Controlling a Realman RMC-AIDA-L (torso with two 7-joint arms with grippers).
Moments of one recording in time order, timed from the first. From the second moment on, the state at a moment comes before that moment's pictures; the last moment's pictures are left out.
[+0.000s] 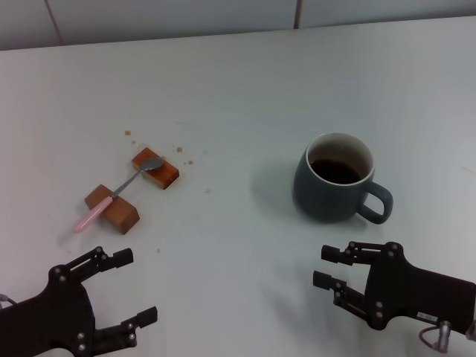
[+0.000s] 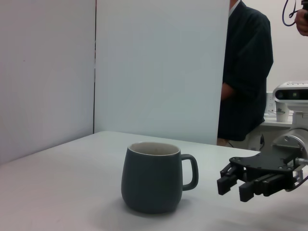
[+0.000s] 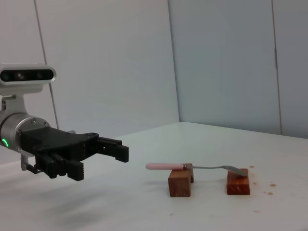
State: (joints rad) left arm -0.15 -2.06 0.76 0.47 1.84 1.76 -0.74; right arm 0.36 2.08 -0.05 -0.16 -2.48 -1.63 0.58
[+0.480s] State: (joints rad) left arm -0.16 -2.06 0.75 0.47 1.84 1.77 -0.74; right arm 0.36 2.08 -0.05 -0.16 -2.48 -1.63 0.58
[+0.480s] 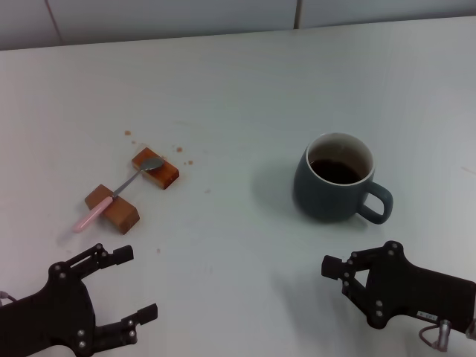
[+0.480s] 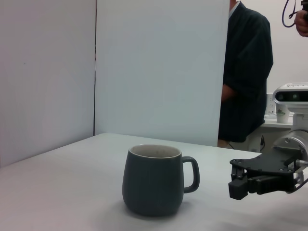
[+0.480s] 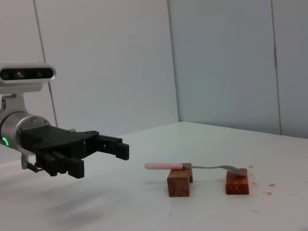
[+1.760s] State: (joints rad) left arm -0.18 -2.06 0.72 0.47 1.83 1.77 -0.75; right arm 0.41 2.08 0.10 -0.11 -2.16 -1.36 0.27
